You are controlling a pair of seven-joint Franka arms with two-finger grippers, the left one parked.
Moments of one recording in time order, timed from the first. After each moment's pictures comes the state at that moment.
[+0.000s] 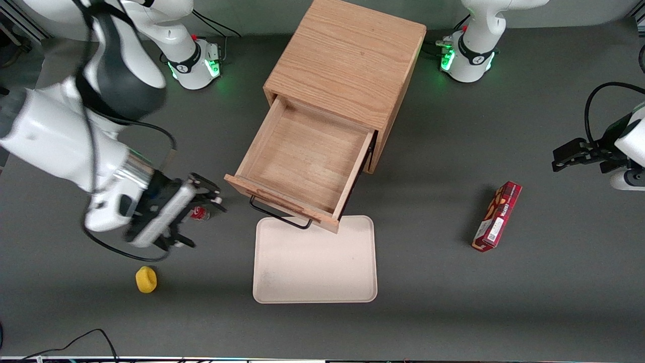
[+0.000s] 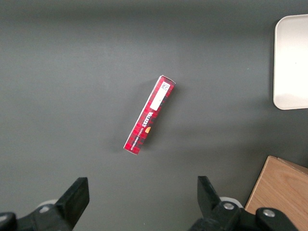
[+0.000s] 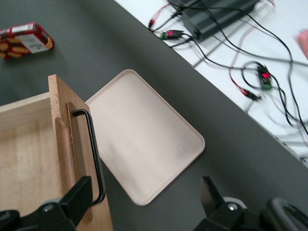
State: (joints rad) arm 0.10 0.32 0.19 -1.40 0.27 2.04 -0.53
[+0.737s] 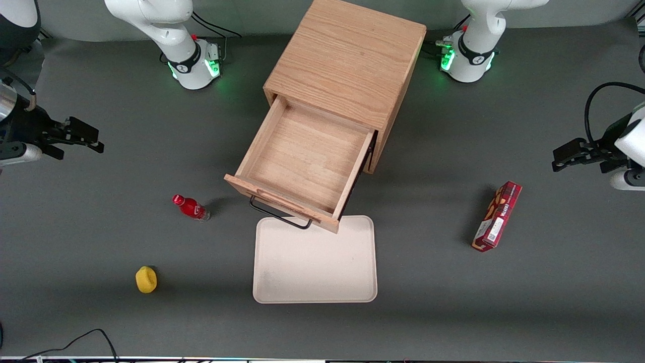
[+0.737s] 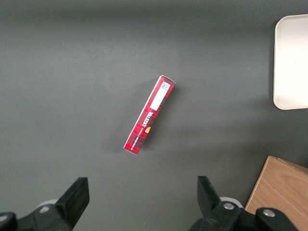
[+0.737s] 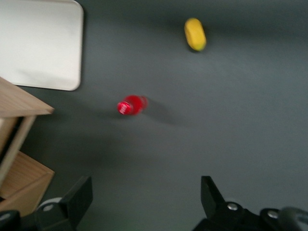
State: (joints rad) arm -0.12 -0.07 0.09 -1.72 0.04 1.65 -0.12
